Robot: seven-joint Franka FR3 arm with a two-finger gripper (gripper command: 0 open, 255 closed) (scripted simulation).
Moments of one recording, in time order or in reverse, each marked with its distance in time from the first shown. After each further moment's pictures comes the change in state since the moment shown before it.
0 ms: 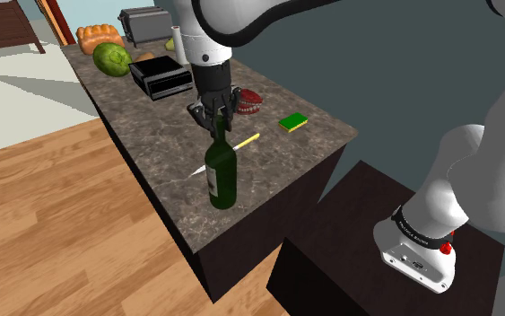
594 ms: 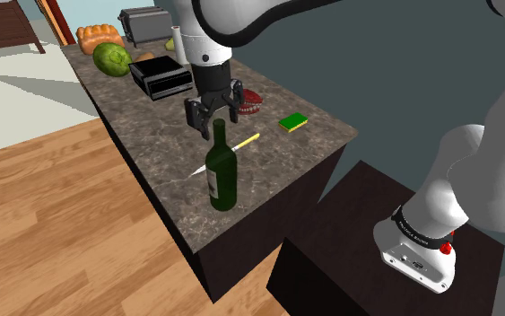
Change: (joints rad) arm 0.000 0.000 0.000 -0.001 0.000 0.002 0.000
